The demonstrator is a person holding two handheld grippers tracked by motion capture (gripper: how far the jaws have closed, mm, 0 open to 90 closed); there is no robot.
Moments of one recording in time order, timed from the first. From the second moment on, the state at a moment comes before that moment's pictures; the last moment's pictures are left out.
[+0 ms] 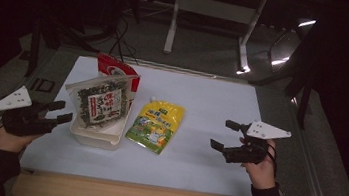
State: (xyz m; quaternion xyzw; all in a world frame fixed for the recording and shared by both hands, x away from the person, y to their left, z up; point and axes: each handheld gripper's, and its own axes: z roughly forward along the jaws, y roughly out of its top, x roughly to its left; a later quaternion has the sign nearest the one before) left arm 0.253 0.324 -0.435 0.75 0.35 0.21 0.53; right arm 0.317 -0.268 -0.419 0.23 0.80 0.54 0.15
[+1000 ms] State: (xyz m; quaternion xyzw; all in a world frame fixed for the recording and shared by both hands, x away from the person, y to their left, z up) left arm 0.229 0.211 -0.464 0.78 0.27 0.13 0.55; right arm 0.322 -0.230 -0.444 0.21 0.82 0.51 0.14
